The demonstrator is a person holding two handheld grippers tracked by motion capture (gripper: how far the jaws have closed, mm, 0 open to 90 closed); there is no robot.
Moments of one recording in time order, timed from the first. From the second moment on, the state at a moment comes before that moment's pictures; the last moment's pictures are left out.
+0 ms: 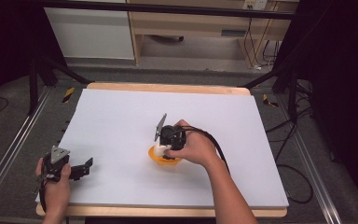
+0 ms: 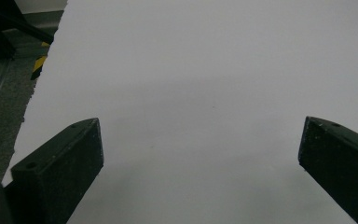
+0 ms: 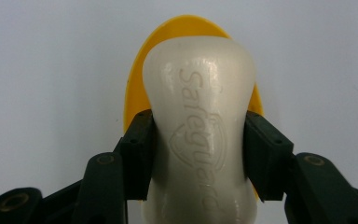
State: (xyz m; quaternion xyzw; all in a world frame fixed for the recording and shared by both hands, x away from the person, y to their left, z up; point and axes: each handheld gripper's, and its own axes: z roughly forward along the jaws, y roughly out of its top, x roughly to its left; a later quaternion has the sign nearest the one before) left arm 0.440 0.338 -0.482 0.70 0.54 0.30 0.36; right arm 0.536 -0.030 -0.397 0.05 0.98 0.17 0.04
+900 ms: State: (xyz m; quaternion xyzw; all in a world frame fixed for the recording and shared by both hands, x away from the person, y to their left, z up) left arm 0.440 0.338 -0.482 0.70 0.54 0.30 0.36; right arm 0.540 -0.059 -0.387 0.11 0.97 0.21 0.04
